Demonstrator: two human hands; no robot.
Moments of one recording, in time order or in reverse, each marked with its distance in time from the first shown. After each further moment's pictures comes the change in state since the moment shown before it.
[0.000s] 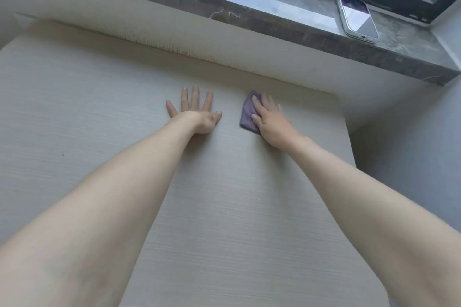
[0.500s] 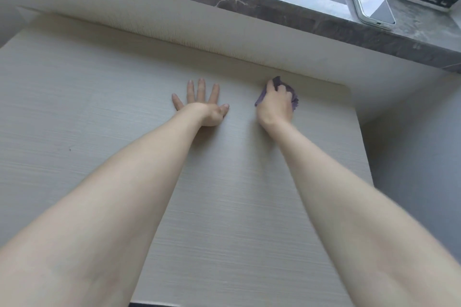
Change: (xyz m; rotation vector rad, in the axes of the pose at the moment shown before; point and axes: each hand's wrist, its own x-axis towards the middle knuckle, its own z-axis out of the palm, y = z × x) left_hand 0.001 -0.001 -0.003 0.006 -0.015 -0.001; right_hand 0.013 -0.039 0.003 0.034 0.278 0.377
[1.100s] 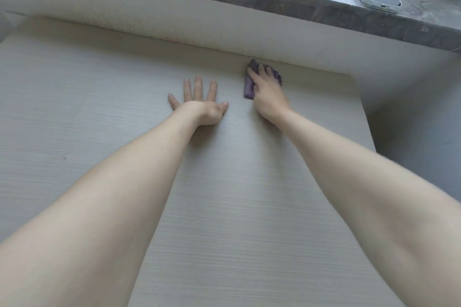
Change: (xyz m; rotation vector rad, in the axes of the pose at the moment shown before) left_hand 0.004 0.001 0.002 0.011 0.012 -0.004; right_hand 0.038 0.007 0.022 0.117 -0.064 -0.336
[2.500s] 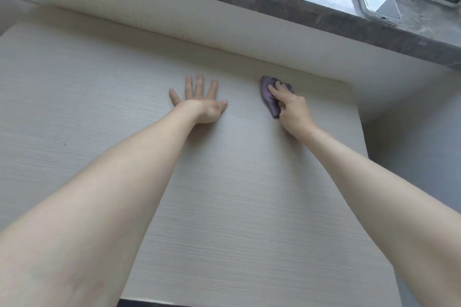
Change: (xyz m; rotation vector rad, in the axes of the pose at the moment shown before) left_hand -0.005 0.000 -0.001 -0.036 0.011 0.016; right_hand -0.046 0.040 -0.030 0.231 0.001 -0.003
